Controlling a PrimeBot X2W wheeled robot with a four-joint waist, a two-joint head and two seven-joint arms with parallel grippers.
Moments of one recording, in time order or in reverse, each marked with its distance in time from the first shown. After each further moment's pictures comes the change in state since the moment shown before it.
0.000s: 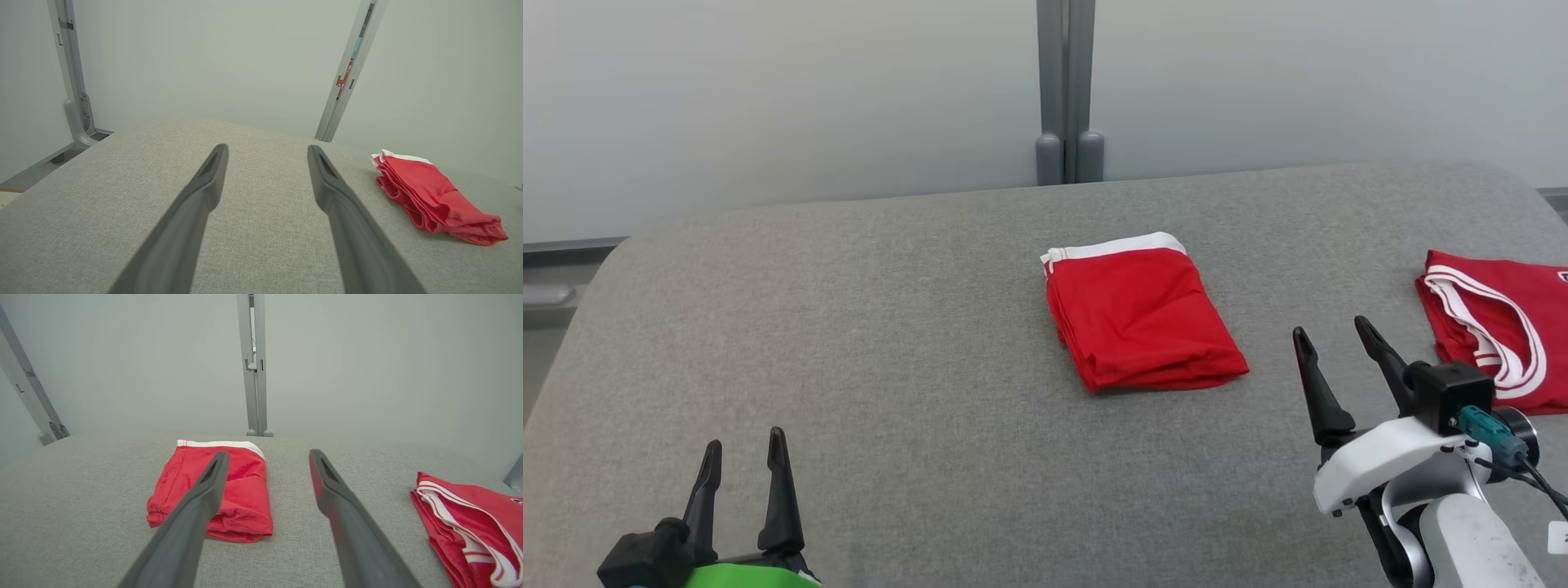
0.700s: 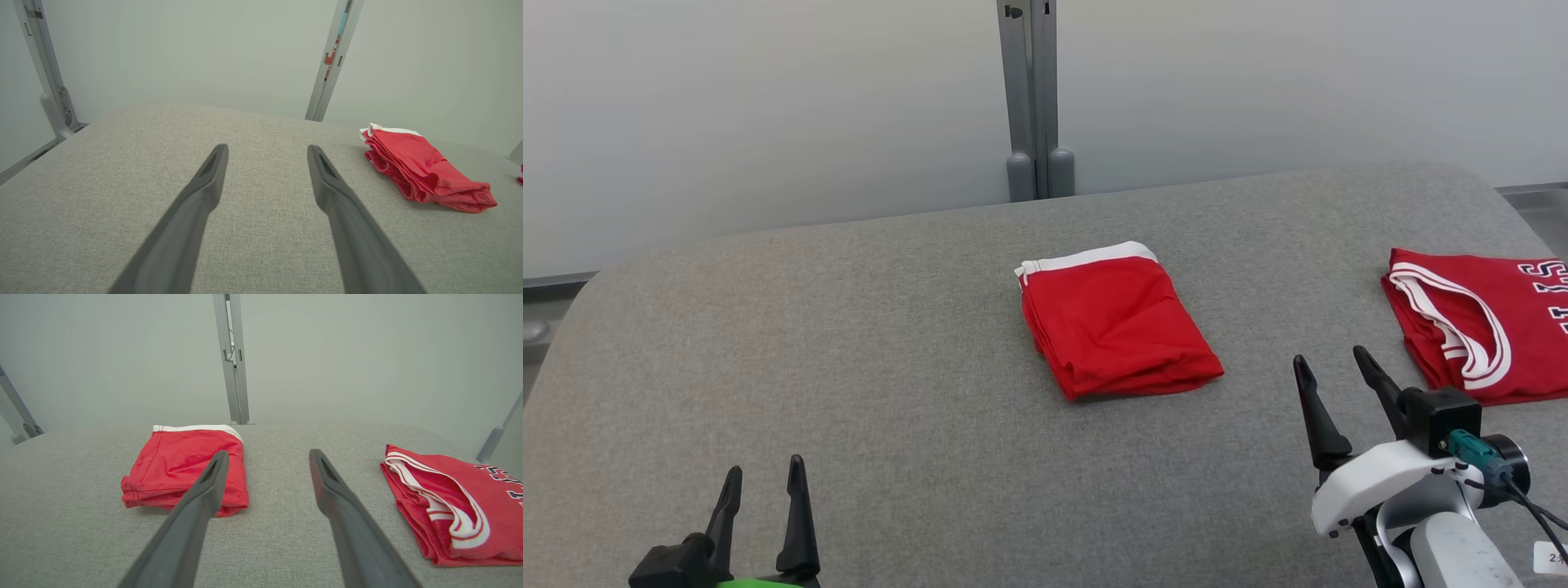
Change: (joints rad) left arm 0.013 -0.006 -0.011 0.072 0.038 0.000 0.000; right arm 0.007 0.003 0.002 0.117 -0.006 0.000 -0.075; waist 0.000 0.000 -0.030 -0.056
